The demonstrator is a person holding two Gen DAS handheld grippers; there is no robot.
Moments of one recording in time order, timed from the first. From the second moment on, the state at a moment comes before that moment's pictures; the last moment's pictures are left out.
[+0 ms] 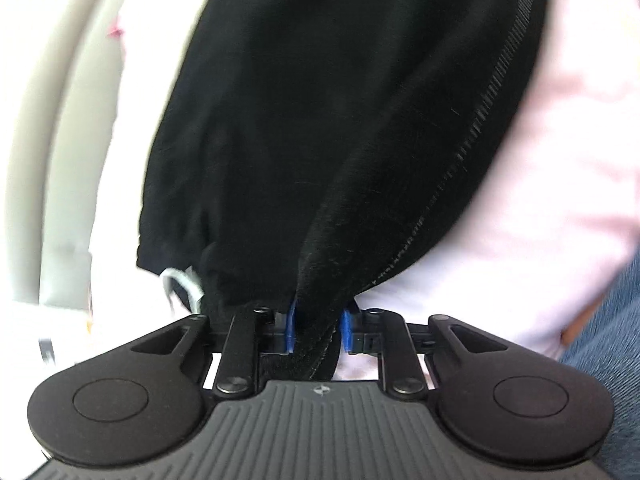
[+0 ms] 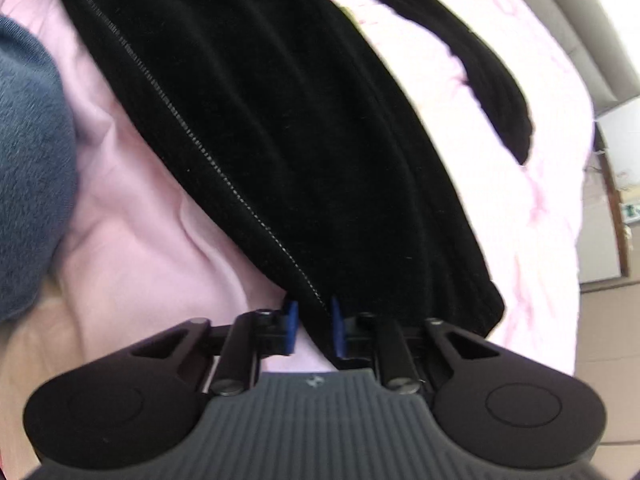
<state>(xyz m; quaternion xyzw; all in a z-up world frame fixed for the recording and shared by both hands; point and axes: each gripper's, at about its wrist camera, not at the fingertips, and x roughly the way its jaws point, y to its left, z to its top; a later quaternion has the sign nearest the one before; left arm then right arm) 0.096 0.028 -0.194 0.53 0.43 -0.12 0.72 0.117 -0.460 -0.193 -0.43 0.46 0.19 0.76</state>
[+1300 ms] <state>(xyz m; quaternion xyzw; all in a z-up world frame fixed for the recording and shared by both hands) 0.391 0.106 -0.081 0.18 0.51 -0.01 0.84 0.565 -0.368 -0.144 -0.45 0.38 0.03 0.81</state>
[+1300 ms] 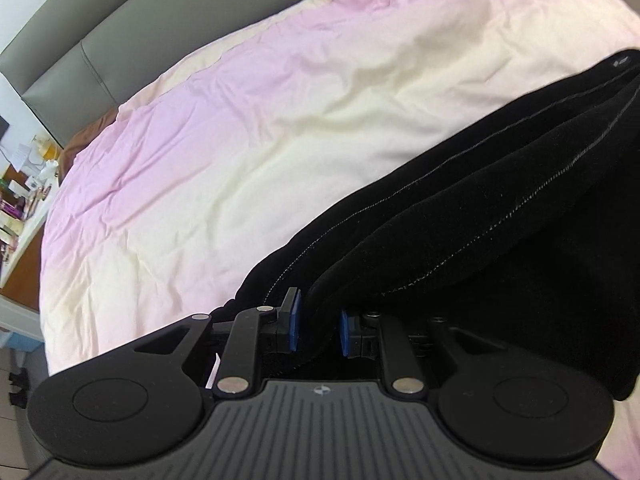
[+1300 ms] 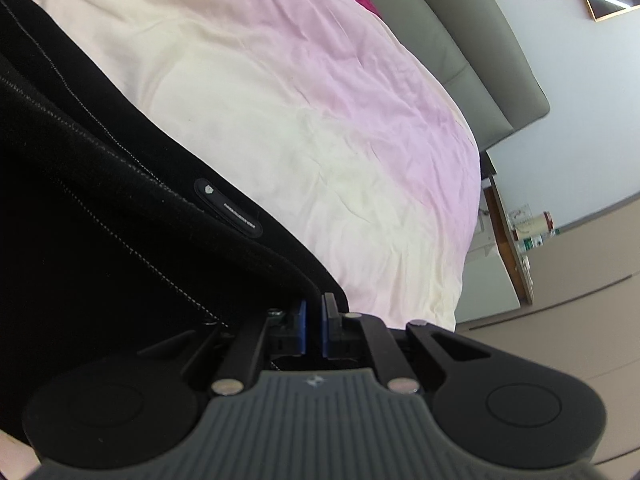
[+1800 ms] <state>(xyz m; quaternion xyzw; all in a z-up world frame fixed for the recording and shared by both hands) 0.462 0.140 -0.132 0.10 0.55 0.01 0.83 0.645 -0.345 -0.203 -0.41 0.42 -0.01 0.81</state>
